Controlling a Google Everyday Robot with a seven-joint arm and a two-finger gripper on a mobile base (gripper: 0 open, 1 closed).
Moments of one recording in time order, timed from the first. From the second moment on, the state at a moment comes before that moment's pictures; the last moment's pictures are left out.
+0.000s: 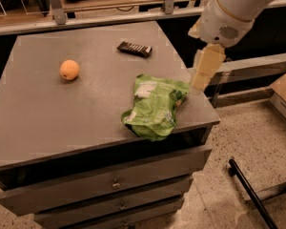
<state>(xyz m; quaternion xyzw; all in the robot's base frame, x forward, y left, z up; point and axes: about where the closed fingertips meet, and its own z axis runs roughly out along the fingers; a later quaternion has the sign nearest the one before) 0.542 -0.129 0.947 -0.65 0.73 0.03 0.20</state>
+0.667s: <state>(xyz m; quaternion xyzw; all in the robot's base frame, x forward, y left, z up) 0.679 -0.010 0.913 -0.66 0.71 0.10 0.23</state>
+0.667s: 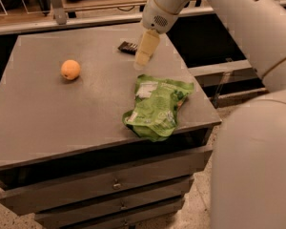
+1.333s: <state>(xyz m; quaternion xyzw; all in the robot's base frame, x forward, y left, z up) 0.742 0.020 0.920 -0.63 0.73 0.10 0.26</state>
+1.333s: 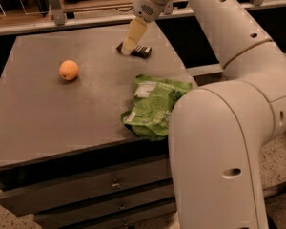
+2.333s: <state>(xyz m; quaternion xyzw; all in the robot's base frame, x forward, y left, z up) 0.767 -0.003 0.874 -0.54 0.76 0.17 0.30</state>
